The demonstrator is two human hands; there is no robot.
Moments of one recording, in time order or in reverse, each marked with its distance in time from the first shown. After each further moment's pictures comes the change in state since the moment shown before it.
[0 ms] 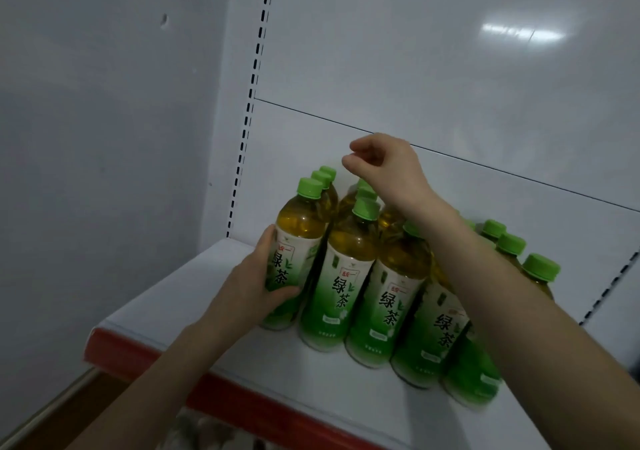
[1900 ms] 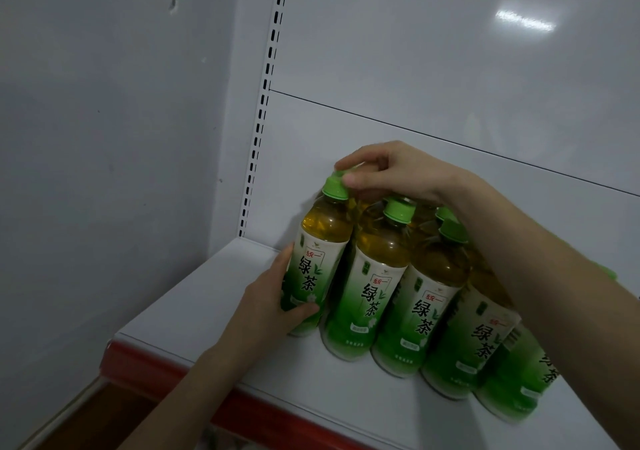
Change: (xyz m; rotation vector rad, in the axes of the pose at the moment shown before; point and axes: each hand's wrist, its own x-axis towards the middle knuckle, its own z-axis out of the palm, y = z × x) left_hand -0.001 -0.037 0.005 -0.093 -0.032 -0.045; right_hand 0.024 0.000 0.008 0.116 -0.595 0.126
